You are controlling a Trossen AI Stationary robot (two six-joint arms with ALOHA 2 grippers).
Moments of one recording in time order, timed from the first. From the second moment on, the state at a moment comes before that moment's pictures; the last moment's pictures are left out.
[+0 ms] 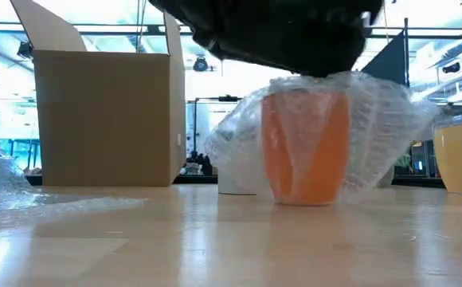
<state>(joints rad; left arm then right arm) -0.49 1.87 1.24 0.06 -0.56 -0.01 0.29 1.84 1.46 -0.92 0.12 0.49</state>
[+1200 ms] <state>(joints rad) -0.41 1.85 1.09 0.25 -0.32 0.33 0.33 1.84 1.46 -0.86 0.01 0.48</state>
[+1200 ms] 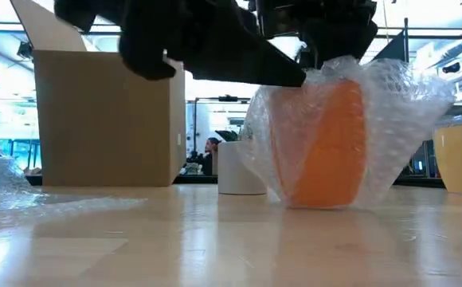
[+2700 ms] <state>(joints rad) -0.27 1.94 1.37 -0.14 -0.30 0.15 0.50 1.66 1.46 -0.72 0.17 0.55</state>
